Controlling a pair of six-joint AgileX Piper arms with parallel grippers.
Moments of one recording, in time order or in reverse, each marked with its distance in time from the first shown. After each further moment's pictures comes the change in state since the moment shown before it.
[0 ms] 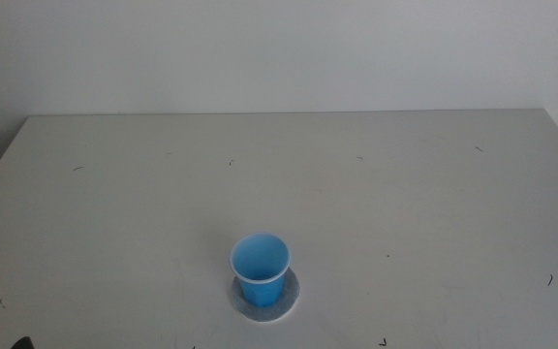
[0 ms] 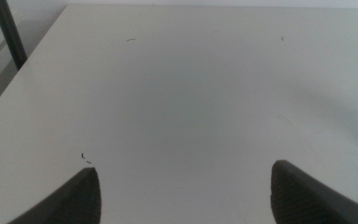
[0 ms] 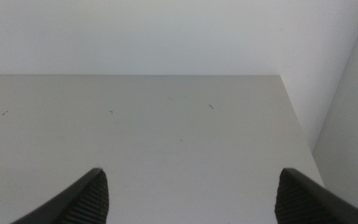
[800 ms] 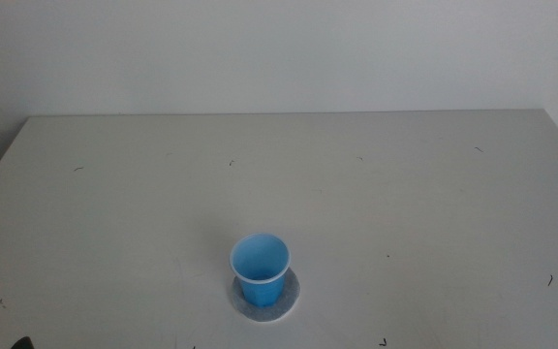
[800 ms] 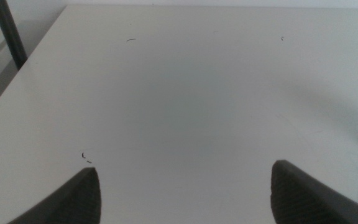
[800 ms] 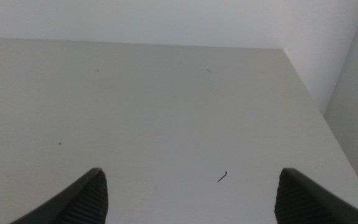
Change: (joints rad) left arm 0.000 0.000 0.000 0.000 0.000 0.000; right arm -0.001 -0.378 0.511 -0.050 -0.210 -0.001
